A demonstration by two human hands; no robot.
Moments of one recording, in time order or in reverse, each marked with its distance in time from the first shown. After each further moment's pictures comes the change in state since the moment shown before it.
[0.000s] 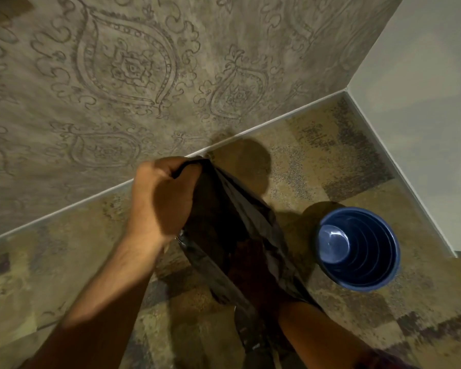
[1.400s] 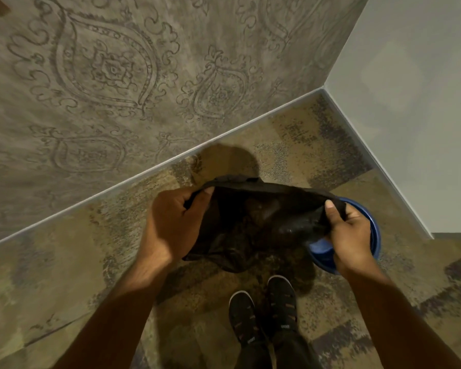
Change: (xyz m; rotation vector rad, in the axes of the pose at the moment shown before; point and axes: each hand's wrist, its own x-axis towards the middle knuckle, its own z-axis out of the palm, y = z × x) left_hand -0.038 -0.055 0.017 0.170 -0.193 0.119; right_hand -0.061 0.113 -0.120 1.180 0.633 0.463
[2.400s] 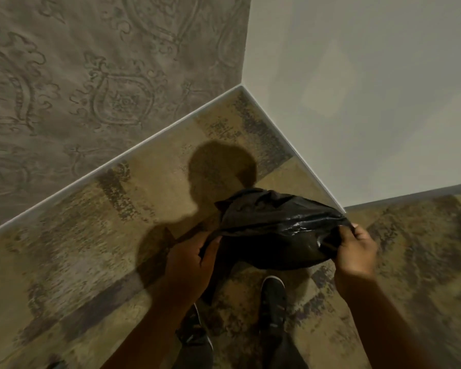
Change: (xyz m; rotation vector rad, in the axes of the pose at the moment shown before) left_hand -0.094 0.061 0.233 0.069 -0.128 0.243; right_hand 0.017 0.004 -0.241 0.181 0.352 0.108
